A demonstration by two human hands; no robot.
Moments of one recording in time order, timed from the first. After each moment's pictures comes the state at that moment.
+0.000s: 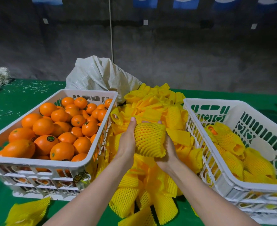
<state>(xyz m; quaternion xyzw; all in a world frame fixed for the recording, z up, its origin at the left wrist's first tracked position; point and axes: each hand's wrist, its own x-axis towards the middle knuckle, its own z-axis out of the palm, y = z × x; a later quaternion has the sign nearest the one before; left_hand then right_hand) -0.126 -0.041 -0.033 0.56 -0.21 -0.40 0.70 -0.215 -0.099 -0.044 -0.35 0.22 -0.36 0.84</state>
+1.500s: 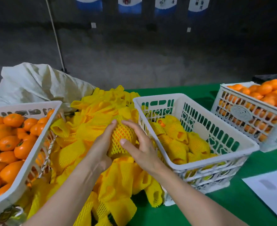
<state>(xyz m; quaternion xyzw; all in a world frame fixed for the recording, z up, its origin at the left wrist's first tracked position) -0.197 -0.085 -0.021 0.50 -0.27 -0.55 0.62 -0.321 -0.107 -0.035 -0.74 0.25 -0.44 0.44</state>
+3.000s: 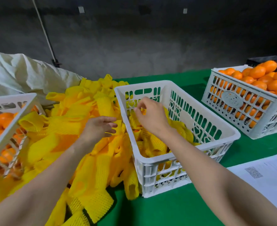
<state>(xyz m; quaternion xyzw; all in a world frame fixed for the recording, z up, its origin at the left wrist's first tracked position) -0.236 -0.145 -0.046 0.64 -0.45 -0.37 0.51 -0.410 -0.207 -0.021 -0.81 0.43 -0.39 0.13</state>
